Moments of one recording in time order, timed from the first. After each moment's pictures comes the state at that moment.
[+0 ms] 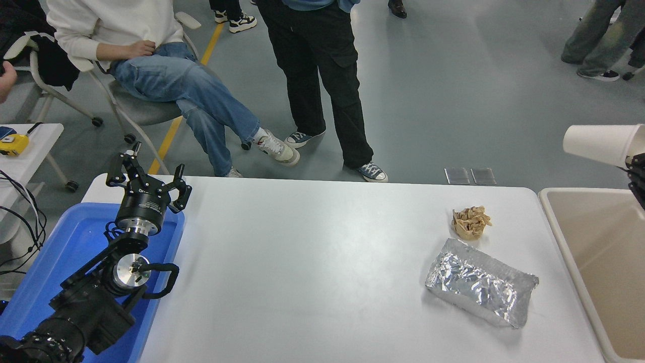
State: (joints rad) left arm -0.54 0.24 -1.02 -0.52 0.17 -0.42 -0.59; right arm 0.78 -0.92 0.16 0.64 -0.17 0.31 0.38
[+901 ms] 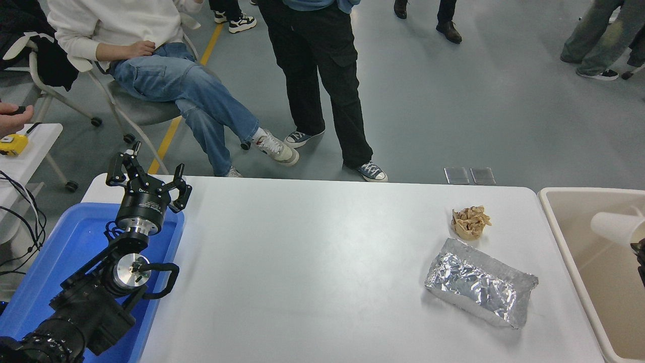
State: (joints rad) left arm -0.54 0.24 -1.02 -0.52 0.17 -0.42 -0.59; right arm 0.60 -0.43 0.19 -0.05 -0.07 0.11 0.27
